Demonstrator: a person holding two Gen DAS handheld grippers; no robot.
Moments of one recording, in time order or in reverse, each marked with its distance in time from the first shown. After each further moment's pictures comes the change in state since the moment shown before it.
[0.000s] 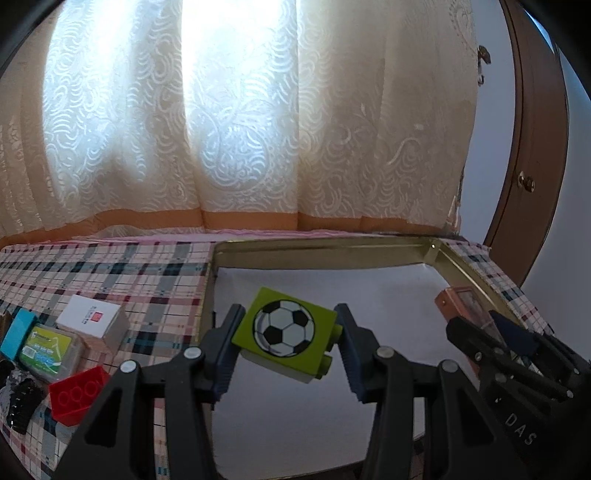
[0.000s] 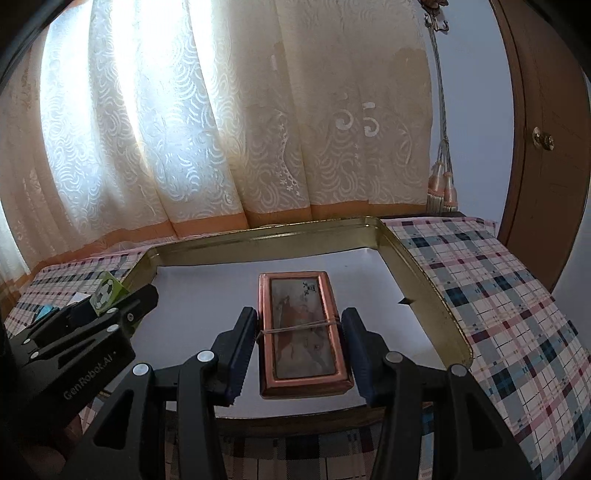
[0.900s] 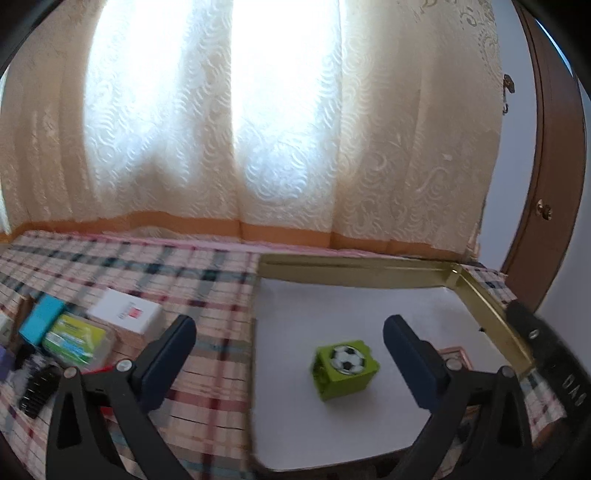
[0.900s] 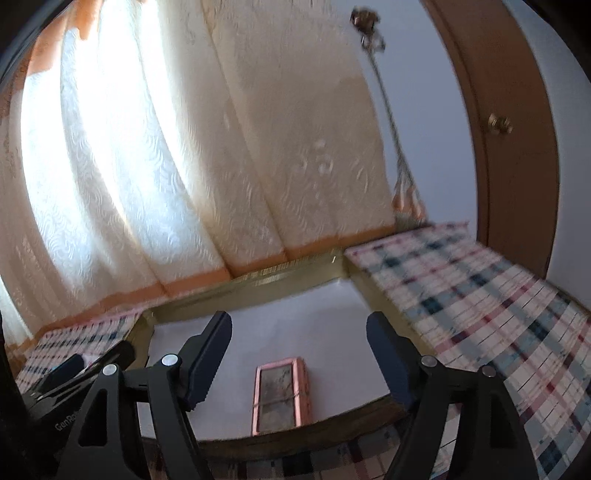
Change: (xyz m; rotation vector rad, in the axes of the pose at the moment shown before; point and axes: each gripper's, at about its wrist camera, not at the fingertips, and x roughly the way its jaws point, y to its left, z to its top) left arm -0.022 0.027 -0.003 -0.083 -0.102 0.098; right arm -0.028 -0.023 -0.001 0.171 -0.202 -0.044
